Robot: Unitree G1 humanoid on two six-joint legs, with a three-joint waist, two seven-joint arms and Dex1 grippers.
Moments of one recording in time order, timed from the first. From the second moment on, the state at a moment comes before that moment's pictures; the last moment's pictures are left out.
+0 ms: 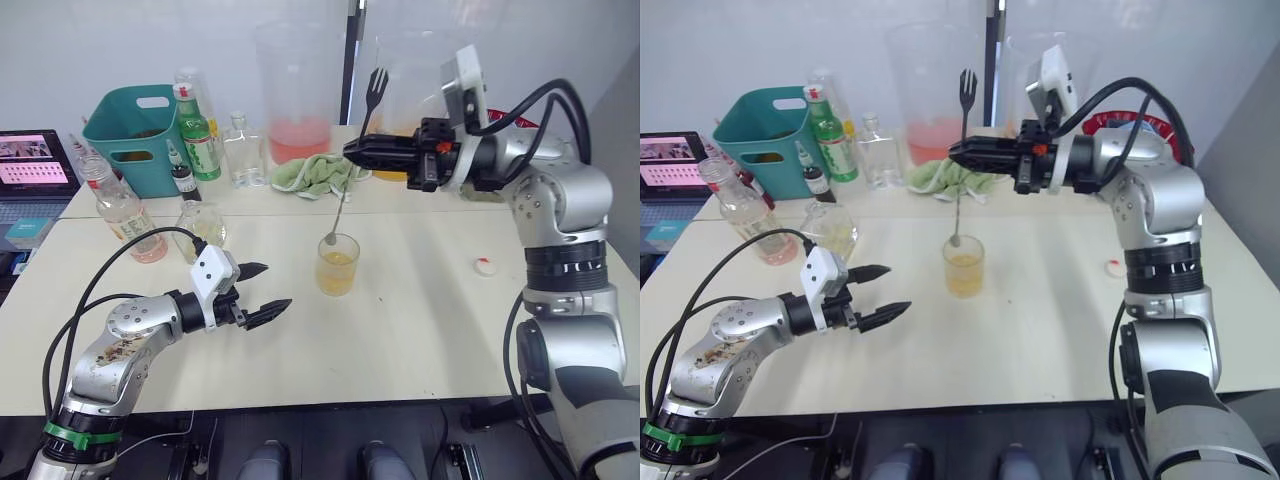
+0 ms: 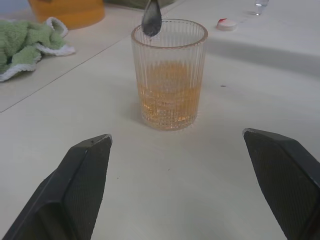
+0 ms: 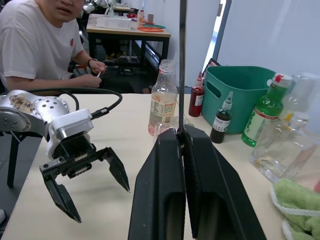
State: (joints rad) left arm -0.24 0.65 0.05 -0.29 -0.45 0.45 -0.84; right arm -1.14 -0.57 -0.01 0.21 0.50 0.61 1.22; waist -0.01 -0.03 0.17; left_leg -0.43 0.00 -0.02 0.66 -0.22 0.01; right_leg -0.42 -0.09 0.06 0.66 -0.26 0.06
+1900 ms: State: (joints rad) left arm -0.25 0.78 0.19 -0.47 -0.71 0.66 -0.79; right arm -1.55 -0.86 0.52 1.05 0.05 1.02 1.35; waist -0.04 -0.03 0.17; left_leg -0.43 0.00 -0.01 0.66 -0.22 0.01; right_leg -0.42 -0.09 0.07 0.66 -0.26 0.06
